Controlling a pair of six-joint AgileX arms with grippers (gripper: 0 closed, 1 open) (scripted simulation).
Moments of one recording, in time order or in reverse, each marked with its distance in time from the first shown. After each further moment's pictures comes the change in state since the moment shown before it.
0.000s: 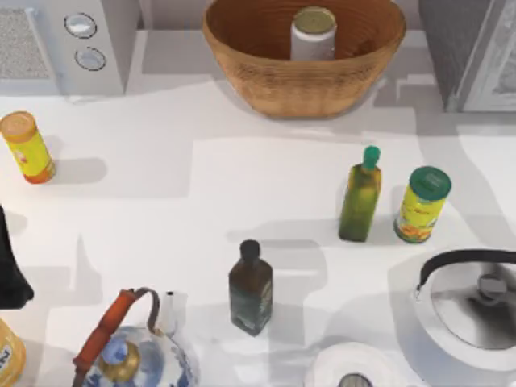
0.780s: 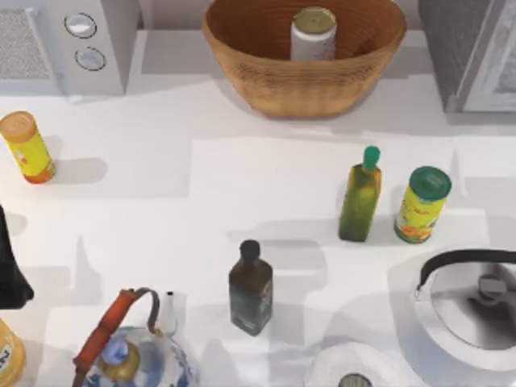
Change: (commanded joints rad) left arm 0.000 0.000 0.000 0.000 0.000 0.000; right arm -0.170 -0.692 -0.909 0.199 -0.192 -0.002
